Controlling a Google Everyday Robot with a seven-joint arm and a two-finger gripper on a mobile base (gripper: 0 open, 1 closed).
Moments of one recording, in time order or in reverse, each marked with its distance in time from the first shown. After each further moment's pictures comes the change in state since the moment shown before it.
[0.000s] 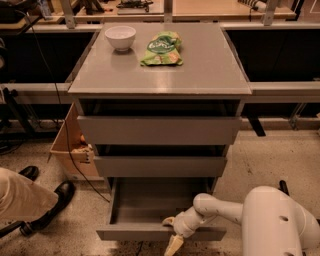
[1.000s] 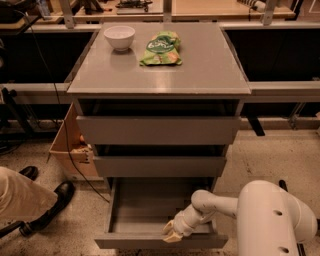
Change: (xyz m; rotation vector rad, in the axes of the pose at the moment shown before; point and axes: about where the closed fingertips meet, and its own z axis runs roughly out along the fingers) arm -0.003 0.009 -0.006 -0.060 0.046 -0.001
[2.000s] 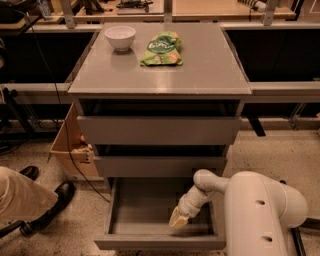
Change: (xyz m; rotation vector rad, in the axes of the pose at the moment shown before) arm -0.004 -0.029 -0.060 -0.086 0.082 0.026
